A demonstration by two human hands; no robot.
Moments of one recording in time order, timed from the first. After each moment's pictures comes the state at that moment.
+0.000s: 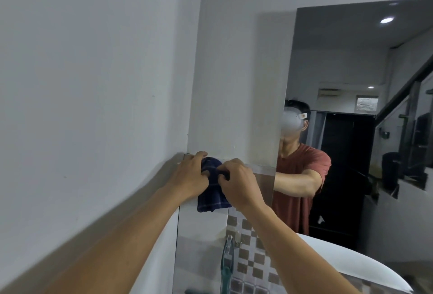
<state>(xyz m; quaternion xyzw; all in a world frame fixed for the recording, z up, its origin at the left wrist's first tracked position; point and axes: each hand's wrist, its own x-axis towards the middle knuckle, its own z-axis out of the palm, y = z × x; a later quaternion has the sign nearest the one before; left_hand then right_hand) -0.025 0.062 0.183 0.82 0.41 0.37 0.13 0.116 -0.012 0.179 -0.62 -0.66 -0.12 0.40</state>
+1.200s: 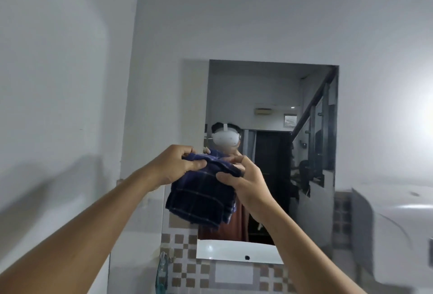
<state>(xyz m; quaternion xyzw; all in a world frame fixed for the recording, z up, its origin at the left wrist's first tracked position) 0.026 -0.079 0.292 0.87 0.18 0.37 0.28 0.192 -0.202 0.243 -0.49 -0.53 0.13 0.68</state>
